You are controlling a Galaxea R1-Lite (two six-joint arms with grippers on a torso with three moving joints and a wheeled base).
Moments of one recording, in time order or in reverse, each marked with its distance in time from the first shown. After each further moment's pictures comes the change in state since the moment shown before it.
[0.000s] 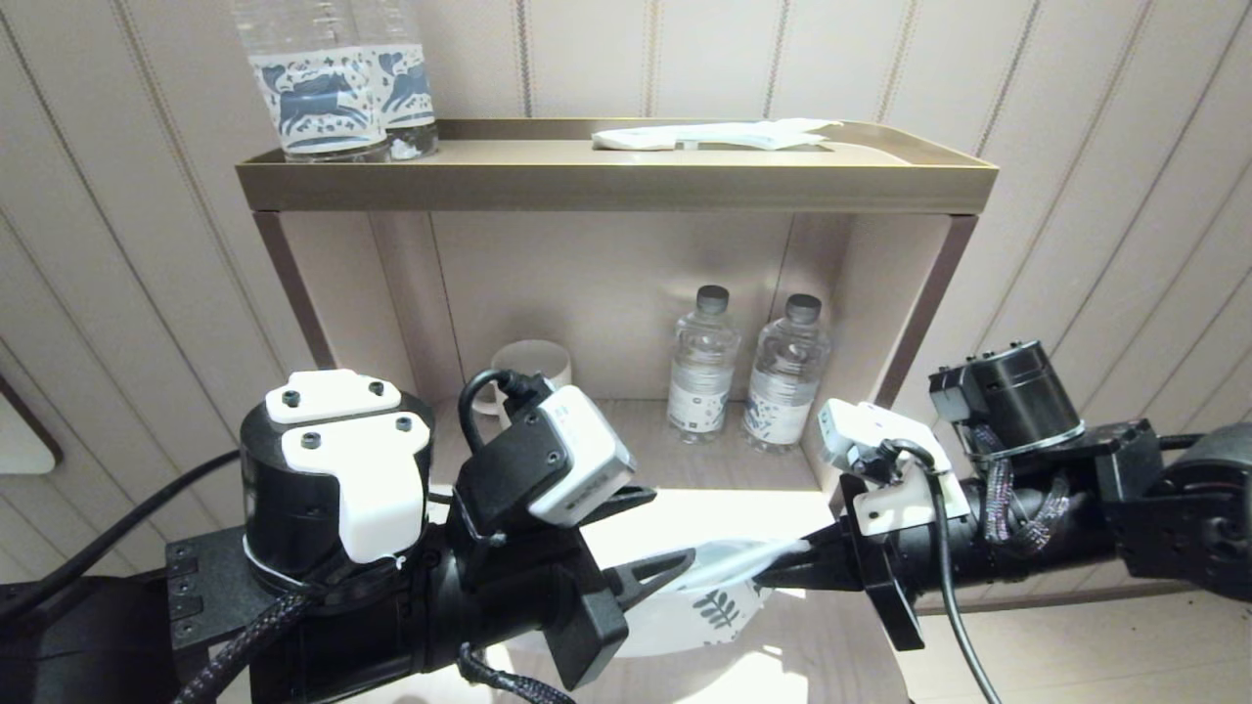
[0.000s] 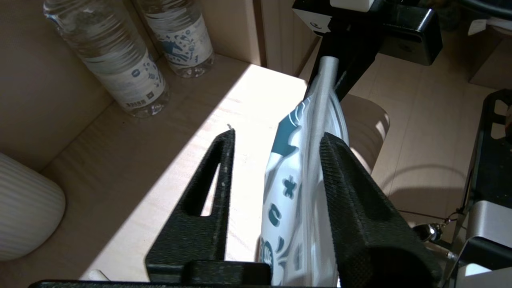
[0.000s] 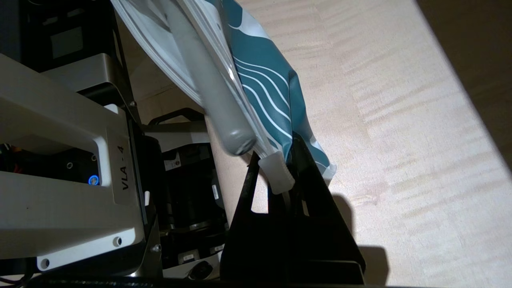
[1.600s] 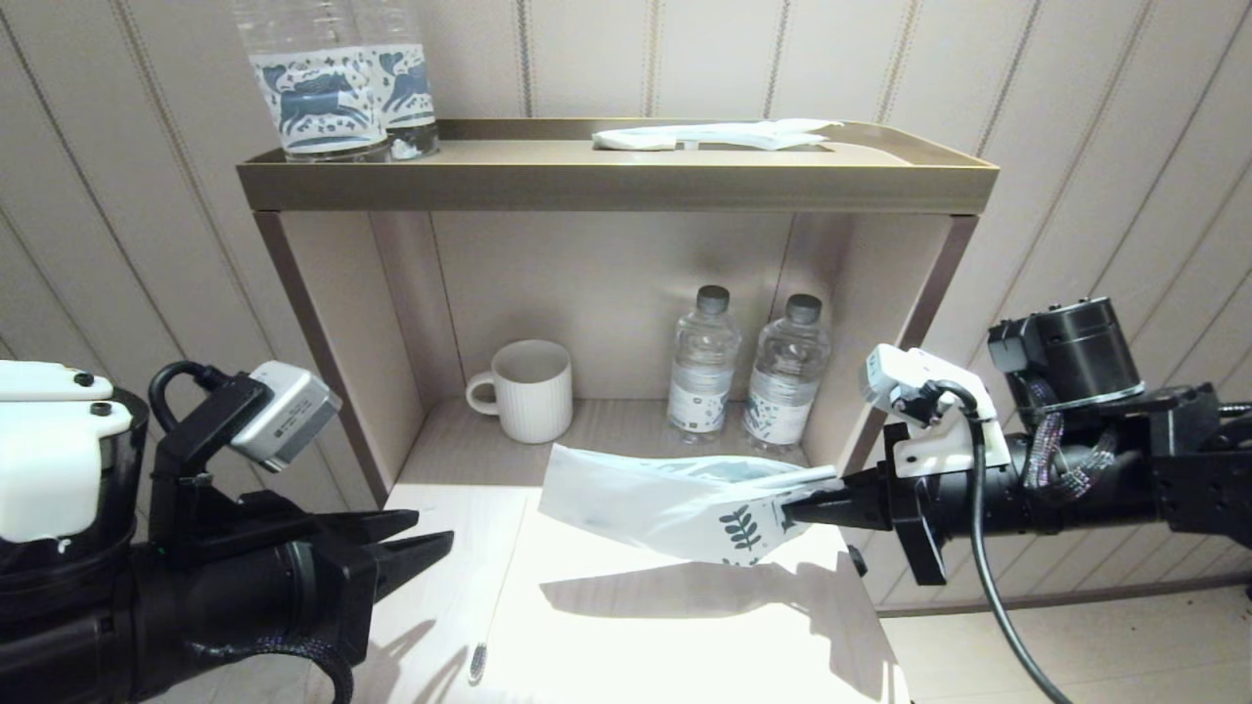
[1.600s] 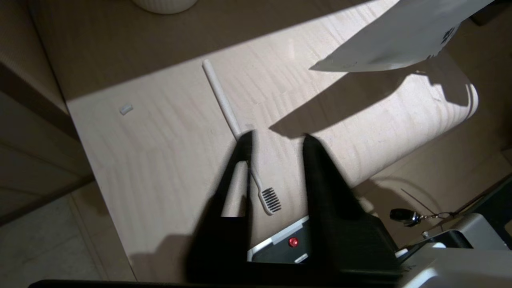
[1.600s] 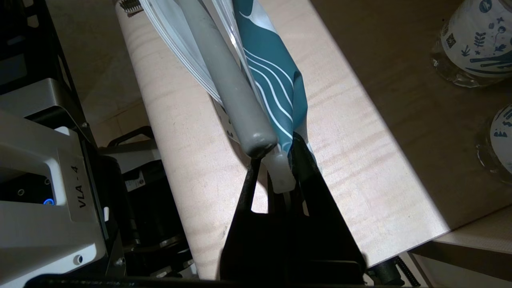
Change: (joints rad) left arm 0.225 -0.352 0.052 0.528 0.178 -0.395; right arm -0.107 -0.039 -0.049 0.003 -0.040 0.008
